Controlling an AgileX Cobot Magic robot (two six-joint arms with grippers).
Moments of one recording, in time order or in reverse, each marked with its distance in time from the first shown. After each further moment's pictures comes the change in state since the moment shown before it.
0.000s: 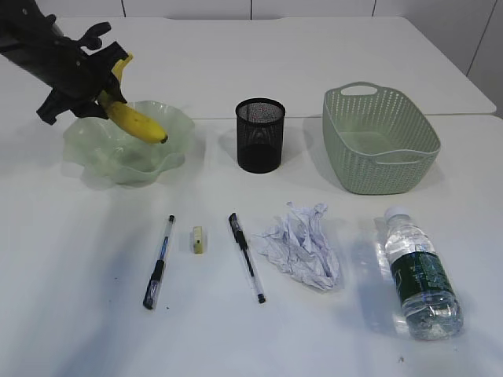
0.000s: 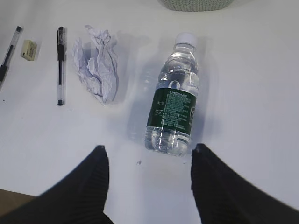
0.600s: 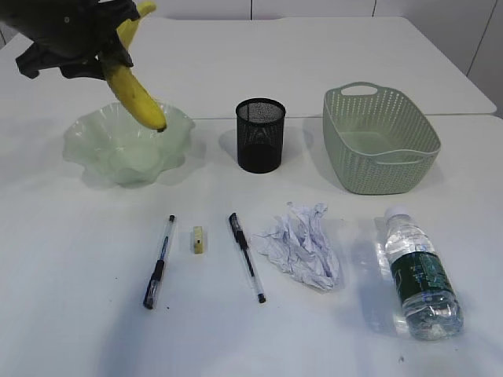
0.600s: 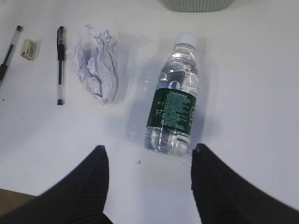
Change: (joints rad) left arm -0.148 -0.324 0.204 0.225 -0.004 0.000; right arm 0.000 0.000 0.000 0.000 0.000 -0.006
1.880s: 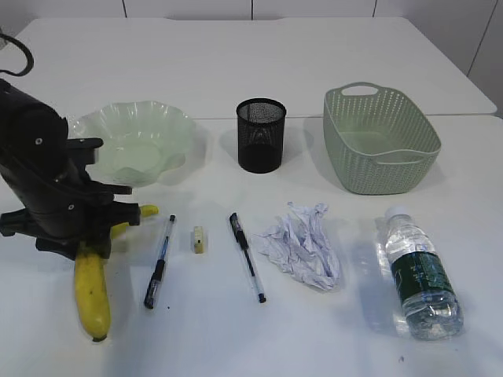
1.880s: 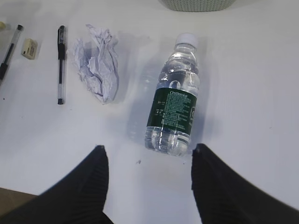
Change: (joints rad) left arm -0.118 0.045 0.482 0.188 0.091 -0.030; right arm 0.000 0.000 0.000 0.000 0.002 -0.002
